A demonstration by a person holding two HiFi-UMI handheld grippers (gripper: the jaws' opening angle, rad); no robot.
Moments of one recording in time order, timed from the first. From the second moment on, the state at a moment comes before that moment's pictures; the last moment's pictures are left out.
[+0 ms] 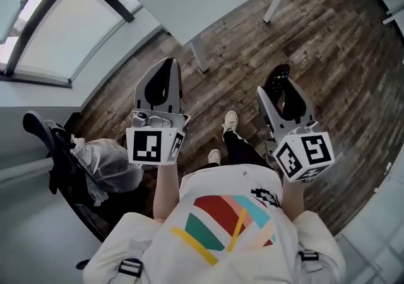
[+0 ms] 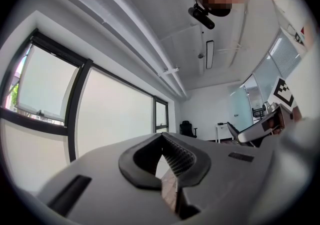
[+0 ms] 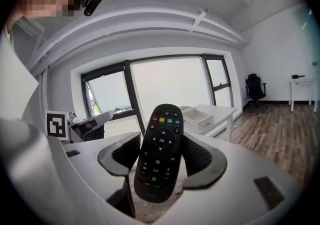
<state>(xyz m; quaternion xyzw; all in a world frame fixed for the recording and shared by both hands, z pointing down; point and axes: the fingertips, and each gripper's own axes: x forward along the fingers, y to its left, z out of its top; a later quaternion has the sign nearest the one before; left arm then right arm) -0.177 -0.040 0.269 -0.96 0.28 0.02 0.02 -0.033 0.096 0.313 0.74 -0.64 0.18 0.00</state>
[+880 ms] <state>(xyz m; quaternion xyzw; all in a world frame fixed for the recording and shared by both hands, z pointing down) -0.055 -0.086 0.257 -0.96 0.27 -0.02 0.05 0.081 0.035 0.330 0.73 -0.65 0.22 -0.03</state>
